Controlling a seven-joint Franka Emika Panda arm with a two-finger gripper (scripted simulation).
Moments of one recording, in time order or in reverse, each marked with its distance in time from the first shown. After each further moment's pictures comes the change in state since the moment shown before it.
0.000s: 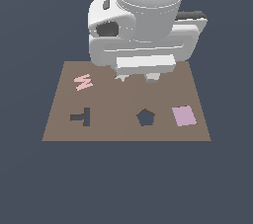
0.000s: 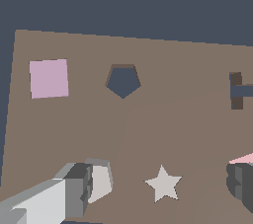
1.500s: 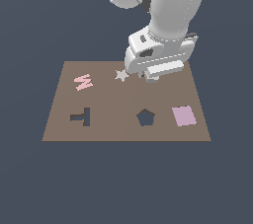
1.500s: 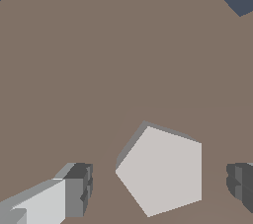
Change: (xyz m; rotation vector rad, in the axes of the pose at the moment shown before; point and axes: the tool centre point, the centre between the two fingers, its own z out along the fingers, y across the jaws) arm -0.076 -0.071 0.102 0.006 -0.026 -0.199
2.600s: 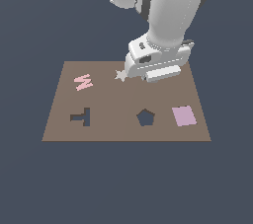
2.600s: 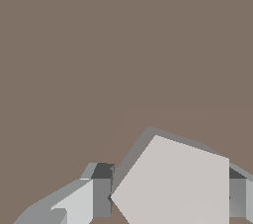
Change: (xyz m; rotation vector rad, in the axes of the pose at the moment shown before) arm -0.001 0.000 0.021 -0.002 0.001 -0.001
